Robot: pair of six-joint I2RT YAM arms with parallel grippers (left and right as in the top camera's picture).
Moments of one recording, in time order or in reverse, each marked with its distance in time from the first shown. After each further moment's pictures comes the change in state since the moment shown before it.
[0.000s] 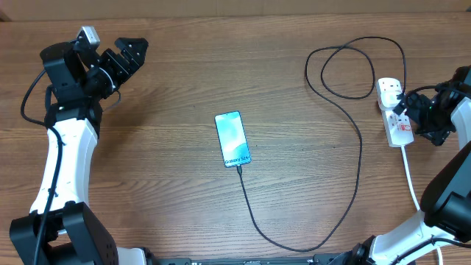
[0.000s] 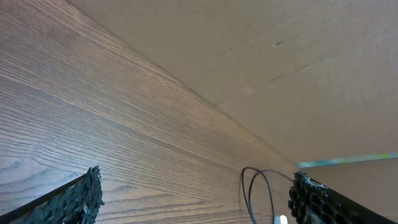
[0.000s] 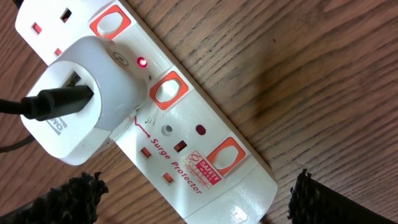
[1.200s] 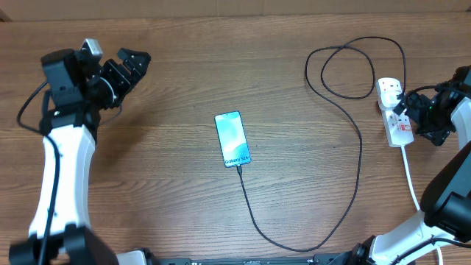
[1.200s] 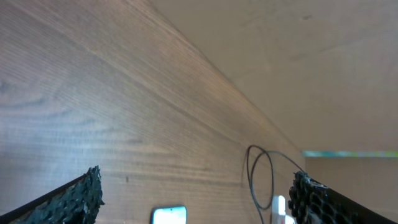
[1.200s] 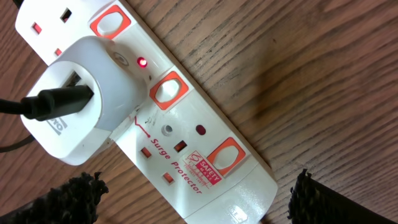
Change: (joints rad) left arm 0.000 -0.100 -0.001 -0.255 -0.023 0.000; right arm 0.000 0.000 0.000 0.000 0.001 0.000
